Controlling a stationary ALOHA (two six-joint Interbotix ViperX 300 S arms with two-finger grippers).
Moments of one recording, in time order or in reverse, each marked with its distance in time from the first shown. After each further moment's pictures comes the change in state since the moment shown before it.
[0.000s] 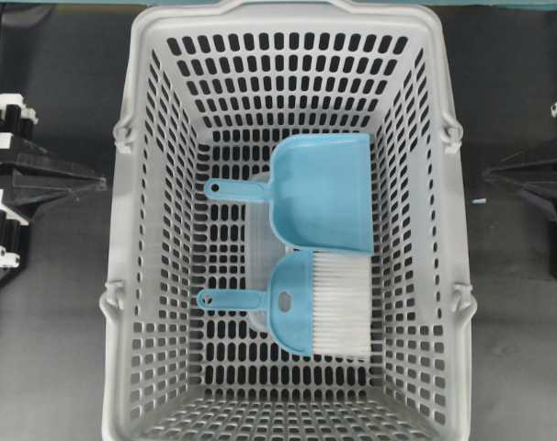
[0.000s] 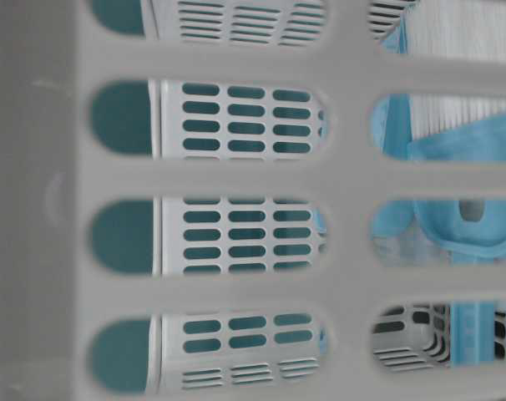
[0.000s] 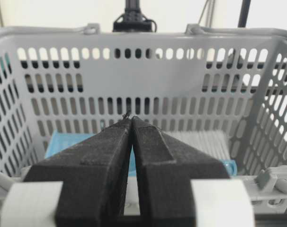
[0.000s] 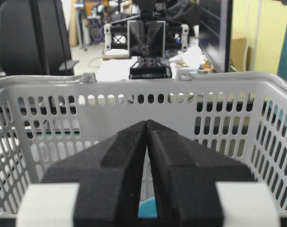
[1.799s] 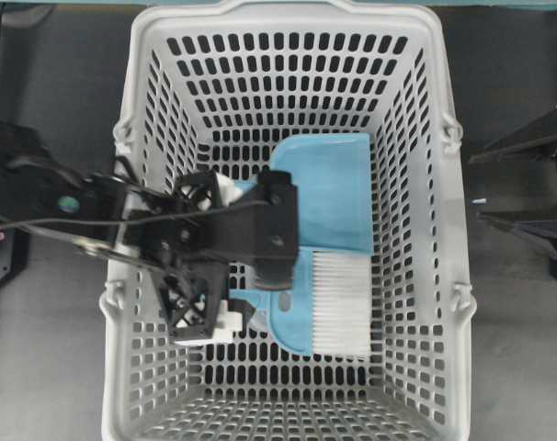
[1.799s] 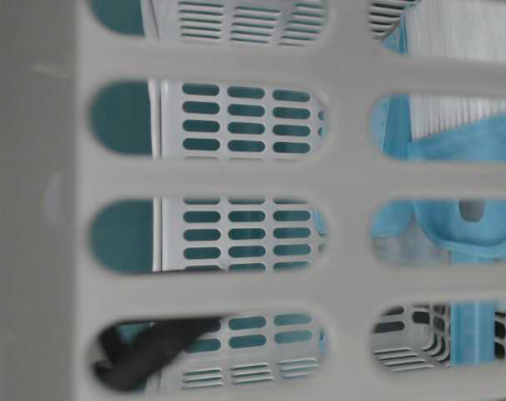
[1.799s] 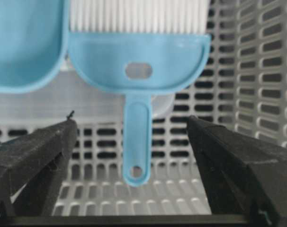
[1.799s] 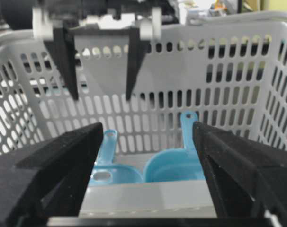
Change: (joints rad) left arm -0.172 0.910 -0.982 0.037 1.210 -0.229; right arm 0.017 -0.003 -0.049 0.017 0.227 0.046
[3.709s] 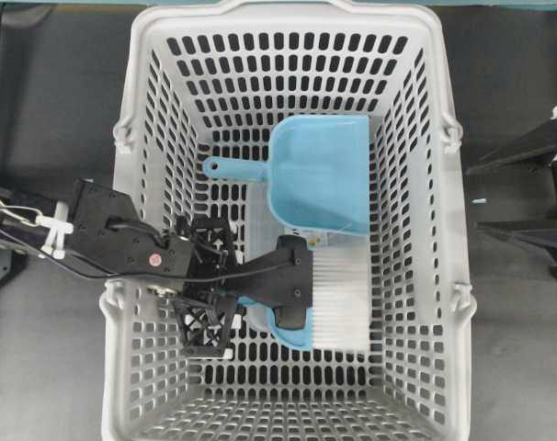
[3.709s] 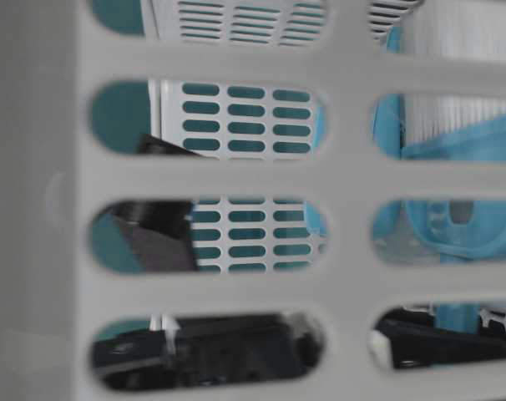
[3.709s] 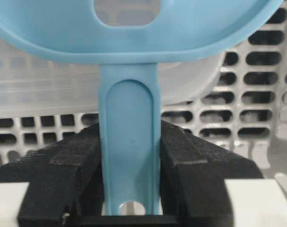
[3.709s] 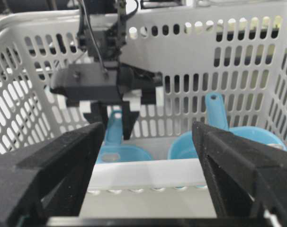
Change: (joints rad) left arm -0.031 0.196 0.120 0.002 -0.067 0.037; right arm 0.018 0.000 0.035 0.000 -0.003 0.009
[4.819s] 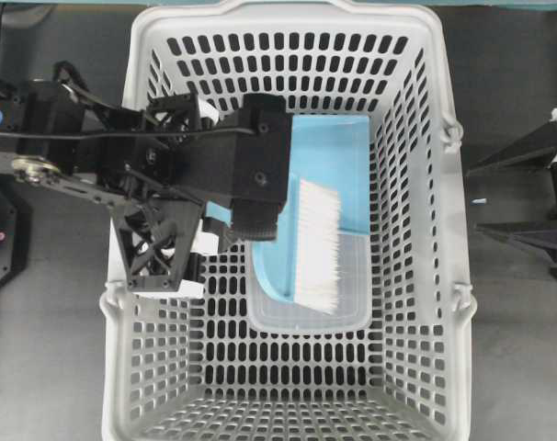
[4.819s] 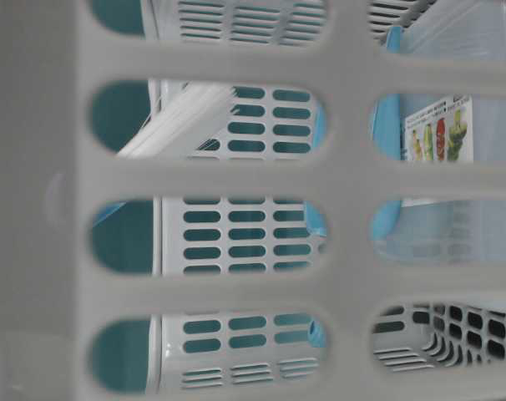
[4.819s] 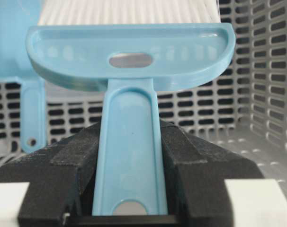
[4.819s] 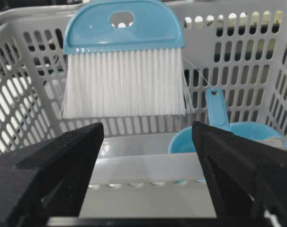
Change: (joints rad) left arm 0.101 -0.250 -0.383 0.000 0.388 0.135; right arm 0.002 0.000 0.008 0.003 0.000 0.000
